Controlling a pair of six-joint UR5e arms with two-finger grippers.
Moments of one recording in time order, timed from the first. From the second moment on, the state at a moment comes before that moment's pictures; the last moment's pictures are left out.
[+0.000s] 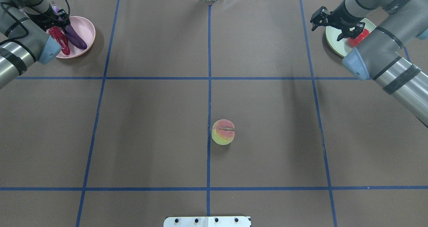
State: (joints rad) left arm -1.13 -2.26 -0.97 -1.85 -2.07 -1.26; right arm 1.00 -1.09 1.54 -1.27 2.09 1.30
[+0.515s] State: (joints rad) left arm -1.15 -2.18 -1.26 -1.77 -2.15 -1.25; right arm 0.75 -1.17 1.82 -1.30 2.05 1.57
